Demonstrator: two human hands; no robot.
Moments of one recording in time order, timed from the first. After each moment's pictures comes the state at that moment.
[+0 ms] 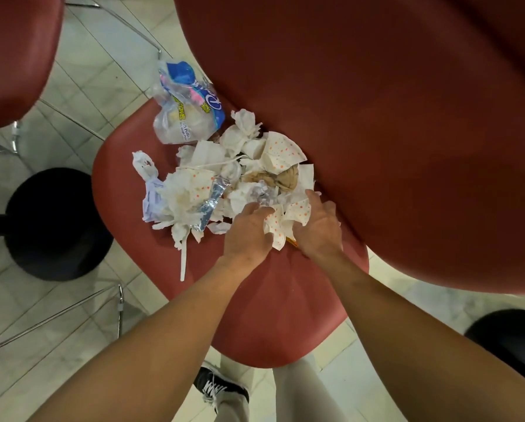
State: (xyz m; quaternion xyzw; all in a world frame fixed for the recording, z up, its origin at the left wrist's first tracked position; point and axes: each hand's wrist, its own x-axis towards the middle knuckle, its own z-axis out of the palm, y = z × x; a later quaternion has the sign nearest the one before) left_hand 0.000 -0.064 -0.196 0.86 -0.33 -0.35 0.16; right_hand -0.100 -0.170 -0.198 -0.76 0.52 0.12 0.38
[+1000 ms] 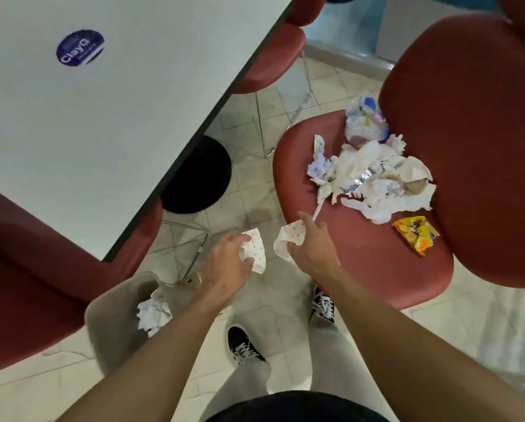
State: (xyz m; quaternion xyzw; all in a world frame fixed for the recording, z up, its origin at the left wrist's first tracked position) left_hand -0.041 0.352 -0.033 0.95 -0.08 -0.21 0.22; right_hand -0.077 0.172 -0.035 -0.87 0.26 0.16 0.39
